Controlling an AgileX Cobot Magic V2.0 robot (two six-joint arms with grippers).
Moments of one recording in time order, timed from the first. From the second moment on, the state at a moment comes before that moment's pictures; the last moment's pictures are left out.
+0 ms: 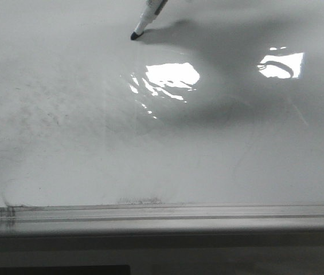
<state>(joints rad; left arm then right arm) -0.85 0.64 -0.42 -0.29 0.00 0.39 0.55 1.09 -1.03 0.36 0.55 -0.22</state>
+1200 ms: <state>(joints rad) -0.99 0.74 -0.42 -0.29 -0.01 0.38 0.77 1.08 -0.99 0.21 0.59 -0.06</state>
